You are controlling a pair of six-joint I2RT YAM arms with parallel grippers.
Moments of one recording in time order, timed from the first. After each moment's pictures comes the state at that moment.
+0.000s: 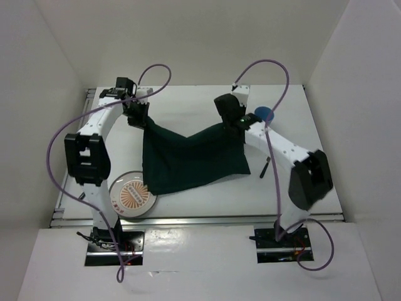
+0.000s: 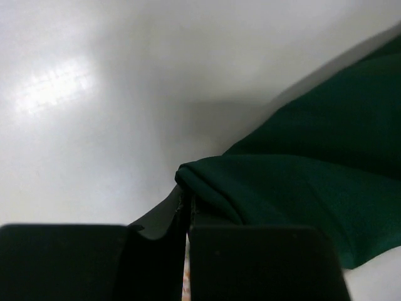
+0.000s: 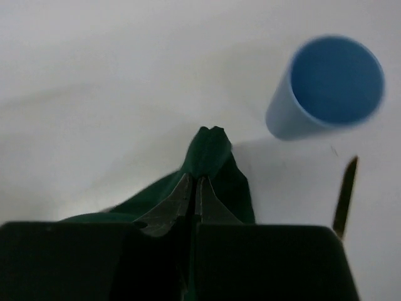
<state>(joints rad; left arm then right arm) -0.04 1.89 1.67 -0.92 0.35 0.11 0.61 1.59 1.32 -0.41 0.72 0.50</state>
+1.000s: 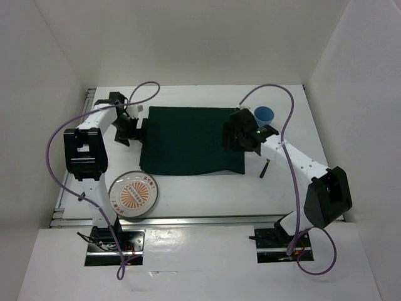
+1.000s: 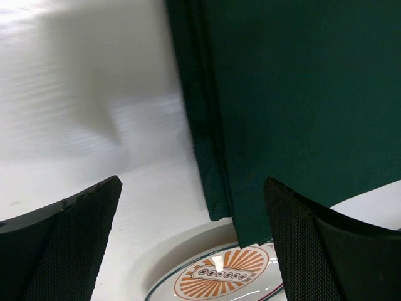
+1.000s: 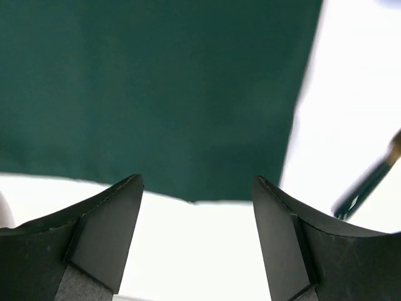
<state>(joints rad) 0.08 2.04 1.64 -0.94 0.32 0.13 0.52 1.48 1.20 -0.59 0.20 0.48</state>
